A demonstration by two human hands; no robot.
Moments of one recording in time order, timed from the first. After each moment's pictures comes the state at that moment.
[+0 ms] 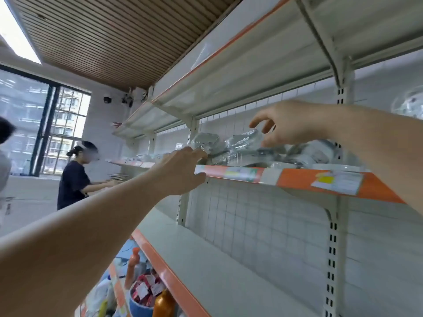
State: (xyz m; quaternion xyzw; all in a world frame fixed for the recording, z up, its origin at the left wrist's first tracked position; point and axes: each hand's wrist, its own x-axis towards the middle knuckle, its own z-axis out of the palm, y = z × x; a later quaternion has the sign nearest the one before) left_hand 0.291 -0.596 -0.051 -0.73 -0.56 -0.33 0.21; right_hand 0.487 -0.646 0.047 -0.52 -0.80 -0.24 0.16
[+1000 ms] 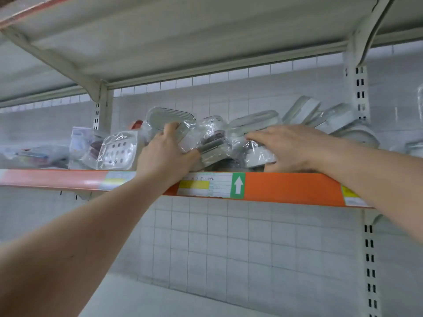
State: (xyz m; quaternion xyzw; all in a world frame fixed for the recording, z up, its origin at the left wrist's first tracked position) left_hand 0.217 -0.242 -0.013 -0.74 -0.37 -0.56 0.02; right_hand 0.393 -0.376 0.026 -0.69 -0.59 -0.42 0.01
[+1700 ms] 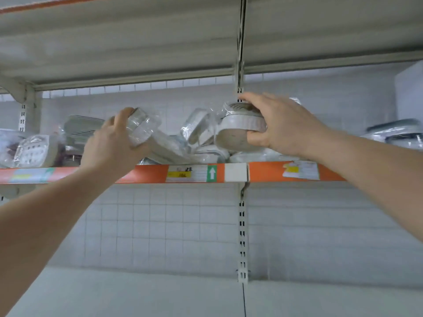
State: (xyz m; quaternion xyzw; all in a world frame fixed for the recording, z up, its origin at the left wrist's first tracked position) left_hand 0.270 -0.427 -0.016 -0.75 -0.32 -0.57 0.08; right_hand 0.453 -0.630 0.021 -0.66 -0.57 -0.45 0.21
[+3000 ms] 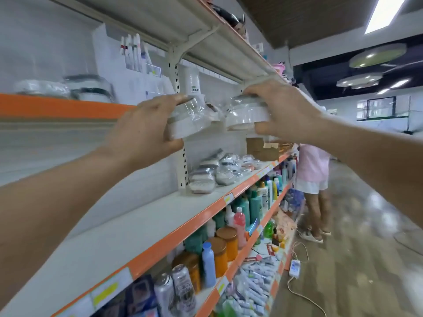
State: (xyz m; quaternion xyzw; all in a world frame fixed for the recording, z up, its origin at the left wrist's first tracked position) left_hand 0.543 -0.840 -0.095 -0.84 0.30 -0.45 -0.07; right_hand 0.496 -1.080 -0.077 -0.90 -0.12 -0.41 0.01
